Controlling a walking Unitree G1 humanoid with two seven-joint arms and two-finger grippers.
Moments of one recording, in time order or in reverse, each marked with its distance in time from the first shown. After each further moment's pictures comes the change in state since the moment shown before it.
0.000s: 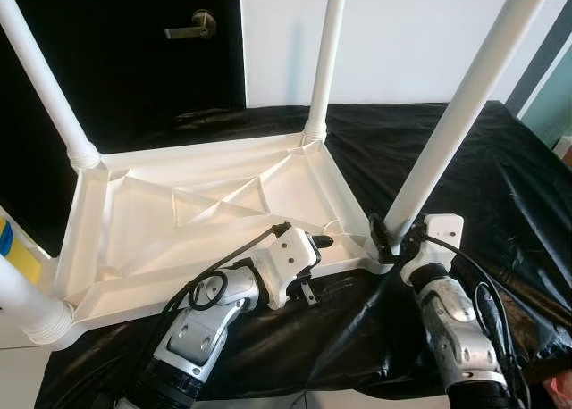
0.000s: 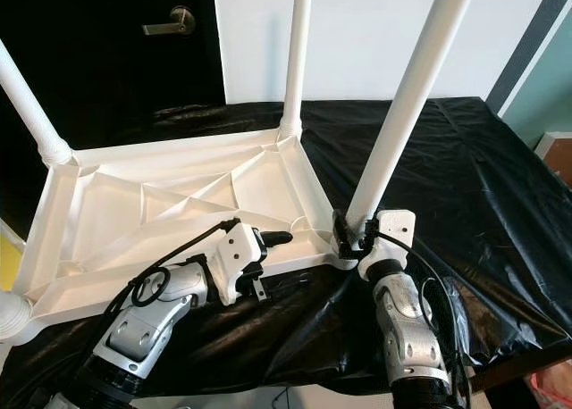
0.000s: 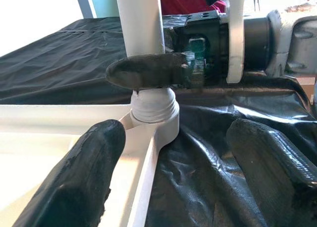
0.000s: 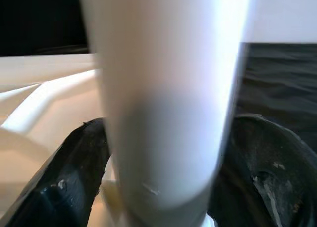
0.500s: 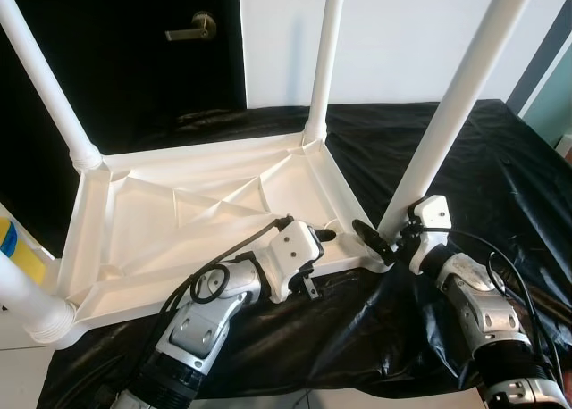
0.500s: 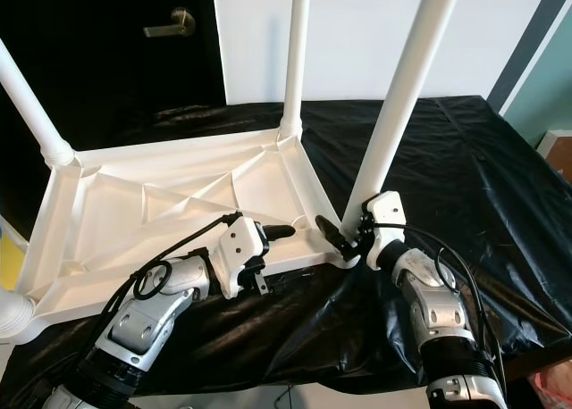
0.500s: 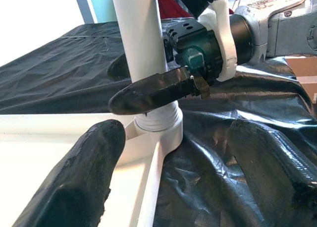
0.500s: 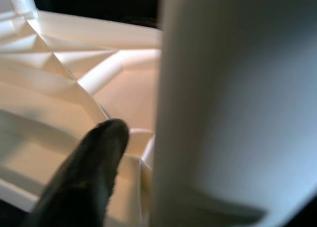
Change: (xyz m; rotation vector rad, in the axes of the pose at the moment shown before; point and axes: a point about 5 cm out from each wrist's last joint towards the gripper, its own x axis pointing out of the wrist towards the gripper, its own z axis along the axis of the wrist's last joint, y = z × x) left arm 0.003 0.004 0.005 0.019 -0.009 -0.003; right arm 0.020 -0.014 -0.002 -0.096 0.086 0.334
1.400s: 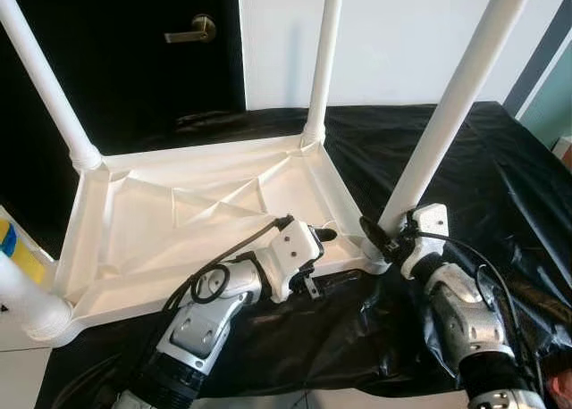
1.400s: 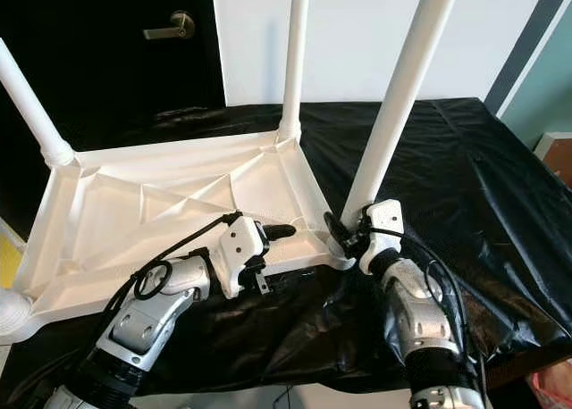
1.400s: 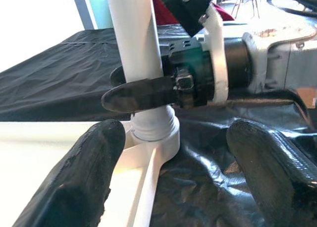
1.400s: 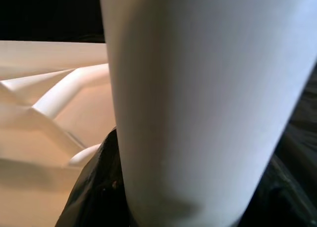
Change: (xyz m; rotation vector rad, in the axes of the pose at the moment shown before) left arm 0.001 0.000 0.002 -0.013 -0.019 0.003; right arm 0.005 0.015 -0.008 0.106 -0.061 -0.344
